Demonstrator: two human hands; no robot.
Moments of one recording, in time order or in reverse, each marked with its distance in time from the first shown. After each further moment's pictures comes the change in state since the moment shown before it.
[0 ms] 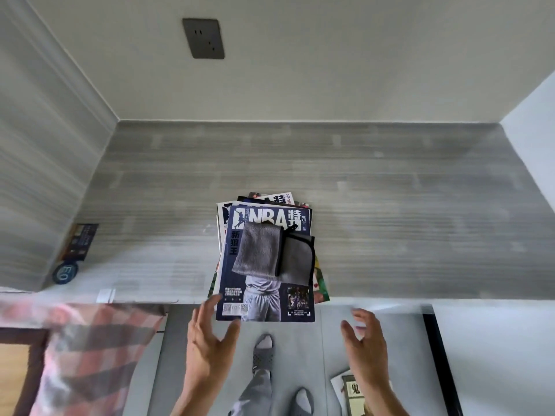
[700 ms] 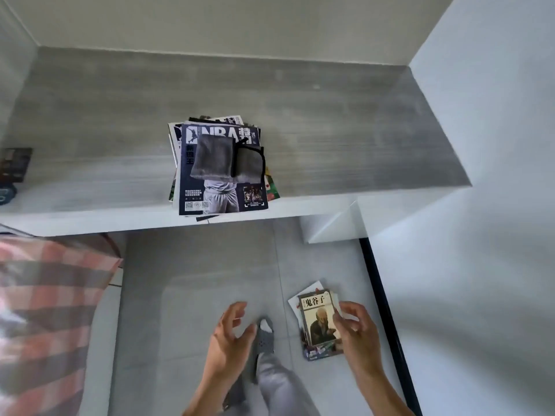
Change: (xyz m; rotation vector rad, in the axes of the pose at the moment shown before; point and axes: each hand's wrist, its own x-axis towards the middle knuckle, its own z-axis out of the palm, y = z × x) left_hand -0.217 -0.077 0.032 -0.102 -0.451 -0.183; right_hand -0.203 0.124 -0.095 0.186 0.041 0.187
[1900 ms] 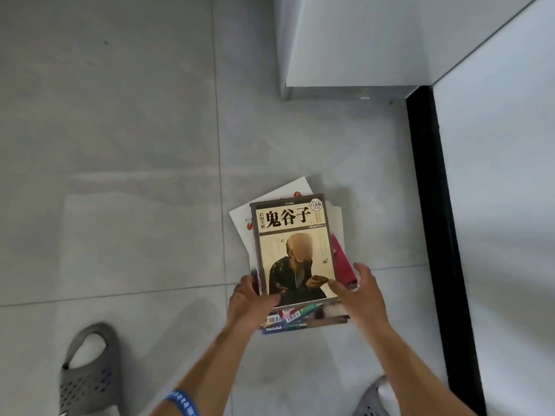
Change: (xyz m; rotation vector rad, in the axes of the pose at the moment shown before) left_hand 0.271 -0.449 0.552 0.205 -0.157 -0.621; right_hand 0.431 0.637 0.018 -0.580 -0.238 0.228
